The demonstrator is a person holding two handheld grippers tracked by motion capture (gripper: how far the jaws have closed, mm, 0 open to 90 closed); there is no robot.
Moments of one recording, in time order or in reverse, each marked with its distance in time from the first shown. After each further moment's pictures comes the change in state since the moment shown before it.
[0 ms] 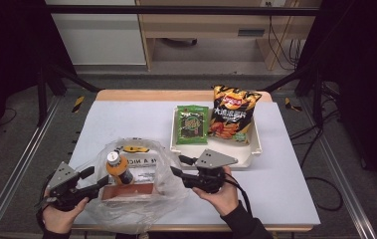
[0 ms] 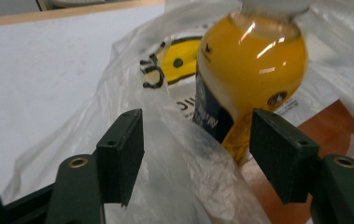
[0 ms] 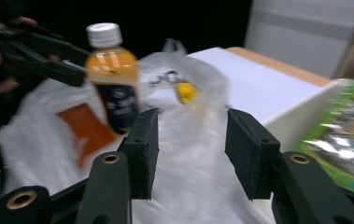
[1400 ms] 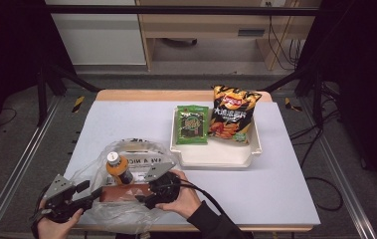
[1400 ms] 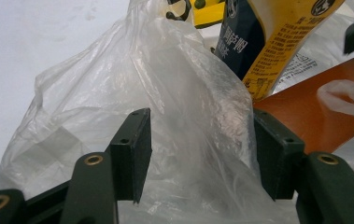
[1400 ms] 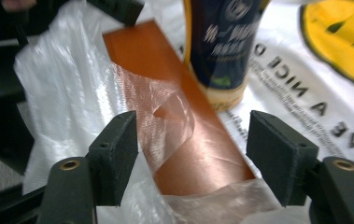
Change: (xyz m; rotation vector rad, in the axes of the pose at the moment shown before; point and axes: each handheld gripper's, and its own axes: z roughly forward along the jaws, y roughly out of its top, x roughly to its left) left arm 0.009 -0.032 -0.009 0.075 0.025 -0.062; right arm 0.049 -0.016 0.096 0.320 0.210 -0.115
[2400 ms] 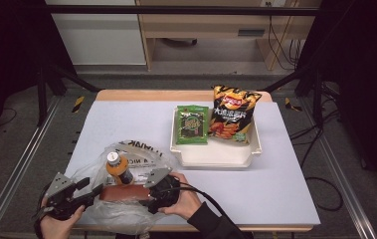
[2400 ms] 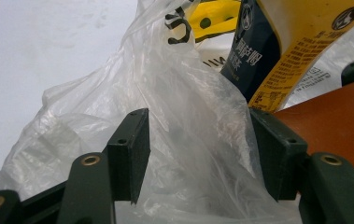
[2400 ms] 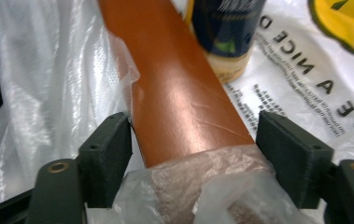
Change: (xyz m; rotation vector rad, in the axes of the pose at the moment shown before) left arm 0.002 0.002 0.007 -0.031 0.027 -0.016; right arm 0.003 -0.014 0.013 0.112 -0.017 -0.087
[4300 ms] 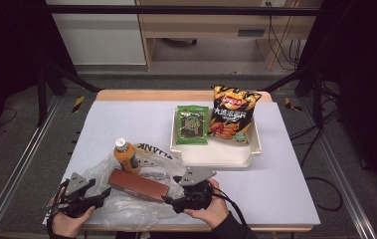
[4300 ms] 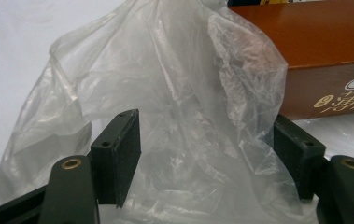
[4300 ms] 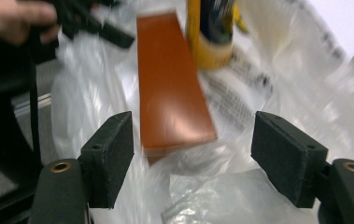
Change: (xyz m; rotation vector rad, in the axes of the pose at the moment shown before) left arm -0.004 -0.012 0.030 0.111 0.034 0.109; right arm -0.007 -0.040 -0.073 -0.214 -0.085 0.193
